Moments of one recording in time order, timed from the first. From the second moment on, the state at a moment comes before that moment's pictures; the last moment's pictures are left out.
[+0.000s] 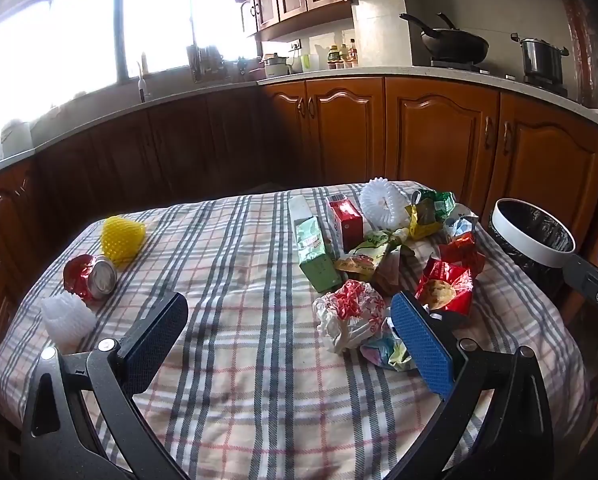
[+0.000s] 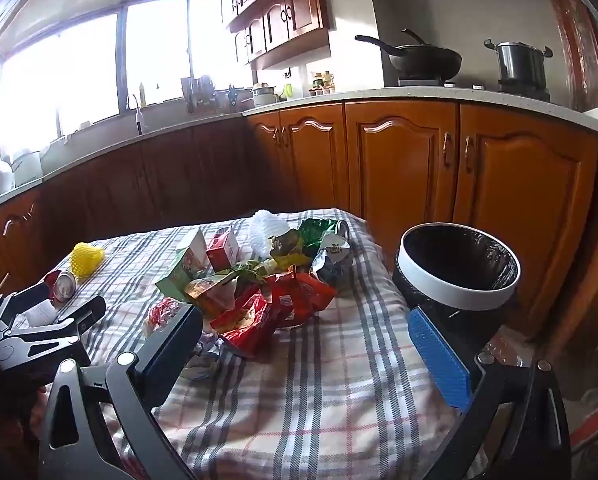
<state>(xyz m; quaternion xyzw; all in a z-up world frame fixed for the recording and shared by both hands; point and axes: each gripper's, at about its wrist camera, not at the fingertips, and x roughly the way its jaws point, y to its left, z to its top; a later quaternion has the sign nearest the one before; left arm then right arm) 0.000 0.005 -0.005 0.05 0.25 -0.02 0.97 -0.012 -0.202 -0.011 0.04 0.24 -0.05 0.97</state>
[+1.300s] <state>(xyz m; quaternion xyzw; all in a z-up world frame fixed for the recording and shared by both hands) 0.001 0.004 -0.001 0.05 0.26 -0.02 0.97 -0.013 -0.204 -0.010 0.04 0.24 -0.05 0.97</state>
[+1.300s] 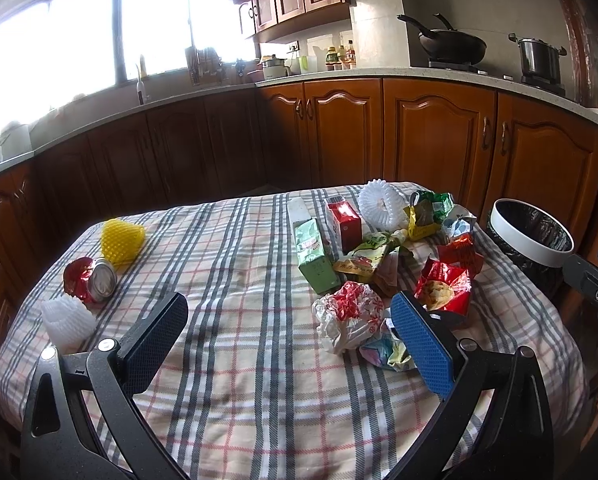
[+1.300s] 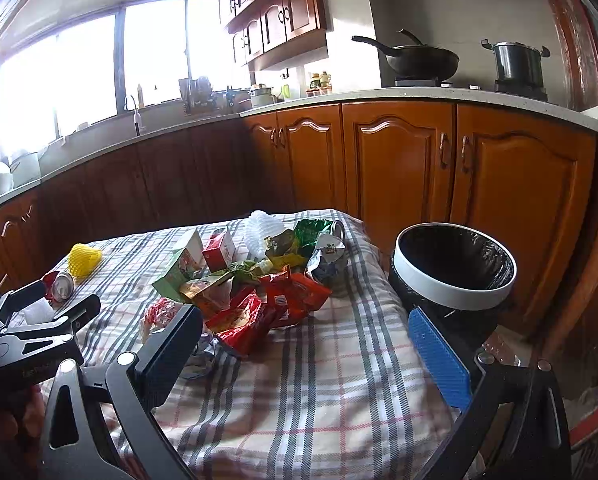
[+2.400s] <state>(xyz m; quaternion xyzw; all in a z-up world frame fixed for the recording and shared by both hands) 0.034 0.018 -0.025 0.02 0.32 -0.06 0.94 0.011 -0.207 -0.021 0.07 0.28 0.01 0.96</state>
